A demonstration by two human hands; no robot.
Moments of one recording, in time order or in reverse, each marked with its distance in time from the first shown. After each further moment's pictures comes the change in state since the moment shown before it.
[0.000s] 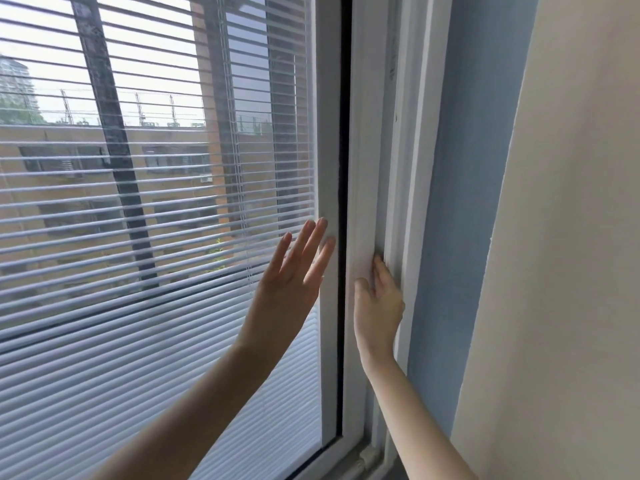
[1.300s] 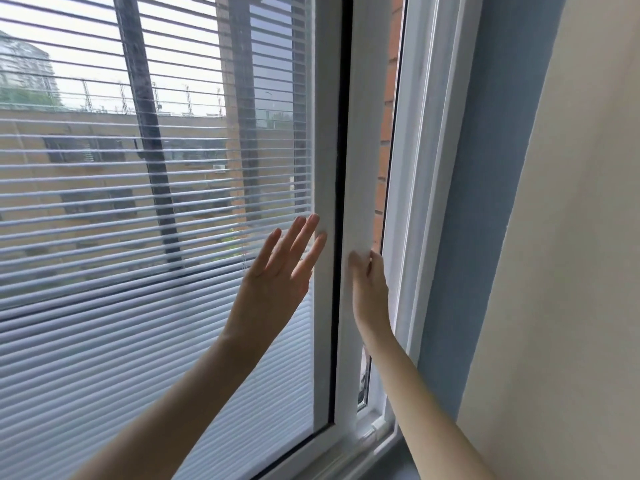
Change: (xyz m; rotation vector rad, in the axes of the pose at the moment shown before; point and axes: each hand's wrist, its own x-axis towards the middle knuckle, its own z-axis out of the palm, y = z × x) left_hand -0.048 -0.040 -0.016 0.063 0.010 0.002; right_hand -0.028 -0.012 0.014 0.082 -0.308 0.066
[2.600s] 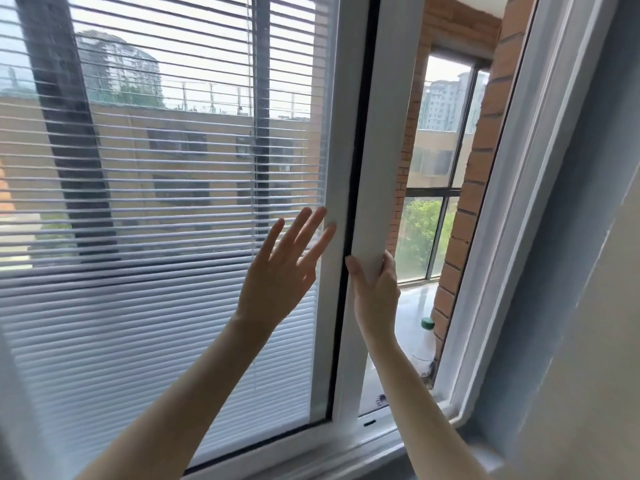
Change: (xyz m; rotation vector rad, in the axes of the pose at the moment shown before) left_hand -0.116 -0.123 -0.050 -0.055 -0.013 -0.114; right_hand -0.129 -0.051 0.102 -0.045 -0.014 -0.109
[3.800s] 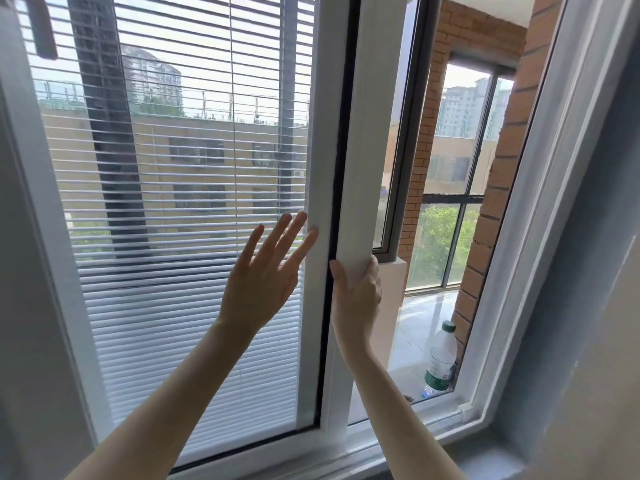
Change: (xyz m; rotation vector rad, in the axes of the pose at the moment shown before) left_hand -0.048 -0.059 -0.018 0.082 -0.032 -0.043; right_hand -0.054 -0.031 0.054 -0.068 0.064 -0.021
